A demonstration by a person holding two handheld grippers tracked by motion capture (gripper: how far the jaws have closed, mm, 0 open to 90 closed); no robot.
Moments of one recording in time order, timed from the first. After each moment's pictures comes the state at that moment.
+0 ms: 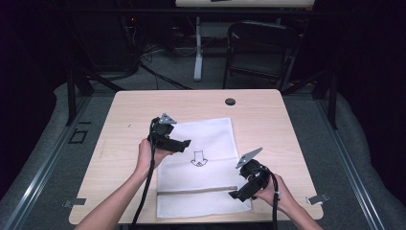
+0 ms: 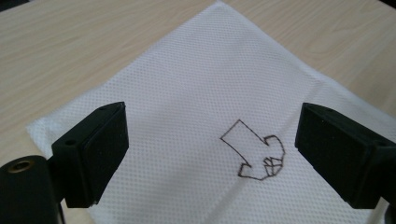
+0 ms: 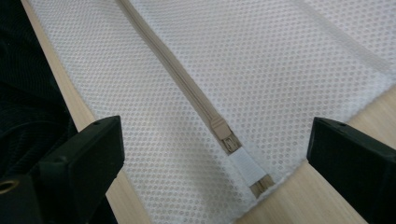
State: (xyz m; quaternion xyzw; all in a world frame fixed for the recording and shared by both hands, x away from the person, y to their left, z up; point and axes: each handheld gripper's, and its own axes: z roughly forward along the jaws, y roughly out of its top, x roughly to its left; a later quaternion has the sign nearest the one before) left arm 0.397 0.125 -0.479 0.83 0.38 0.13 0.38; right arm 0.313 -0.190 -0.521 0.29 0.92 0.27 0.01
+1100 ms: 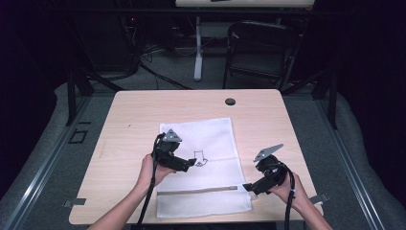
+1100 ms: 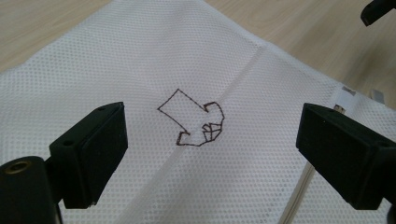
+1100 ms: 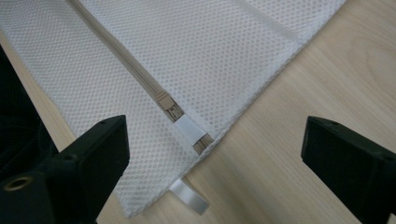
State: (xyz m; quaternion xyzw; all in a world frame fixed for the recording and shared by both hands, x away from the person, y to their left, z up) left arm 0.359 0.106 -0.492 0.86 0.34 0.09 0.38; right arm 0.316 -0.235 -0.513 0.34 0.90 0.28 0.04
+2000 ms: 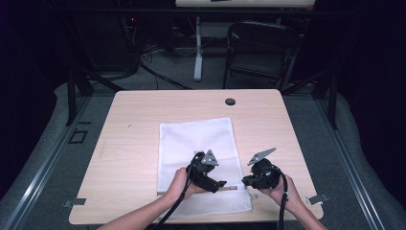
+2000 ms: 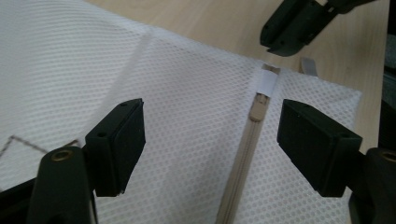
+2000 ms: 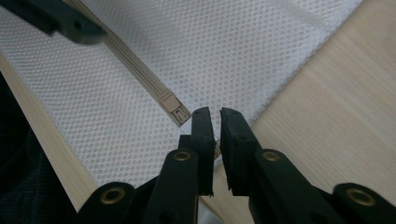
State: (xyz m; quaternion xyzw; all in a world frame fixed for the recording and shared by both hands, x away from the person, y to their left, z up) left arm 0.328 0.011 -0.539 0.91 0.20 0.03 0.36; right arm 0.316 -0.220 -0.533 0.35 0.90 0.27 0.03
